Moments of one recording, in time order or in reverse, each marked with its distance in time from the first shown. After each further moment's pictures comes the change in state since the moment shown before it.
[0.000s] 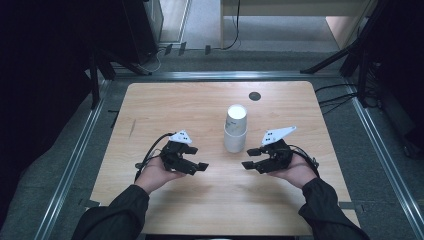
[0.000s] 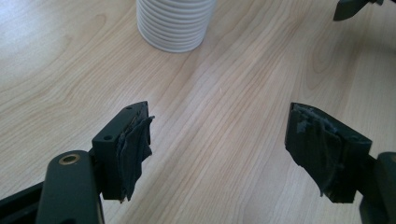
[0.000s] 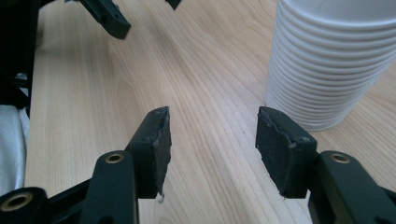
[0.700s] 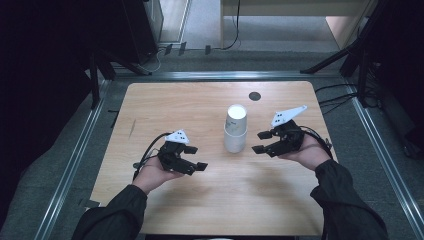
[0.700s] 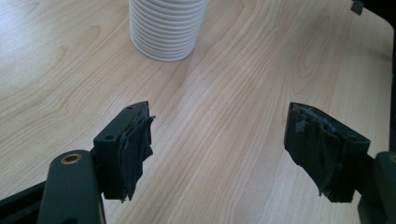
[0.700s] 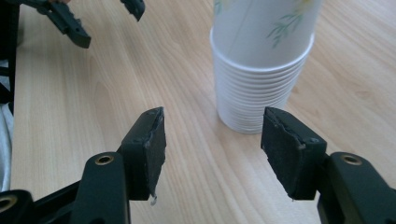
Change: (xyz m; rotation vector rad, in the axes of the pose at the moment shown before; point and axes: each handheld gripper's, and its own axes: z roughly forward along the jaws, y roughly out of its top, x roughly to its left) left arm -0.001 0.000 -0.006 -0.033 -0.028 0.005; right arm -0.030 0.035 -0.038 0.050 -0.050 -0.043
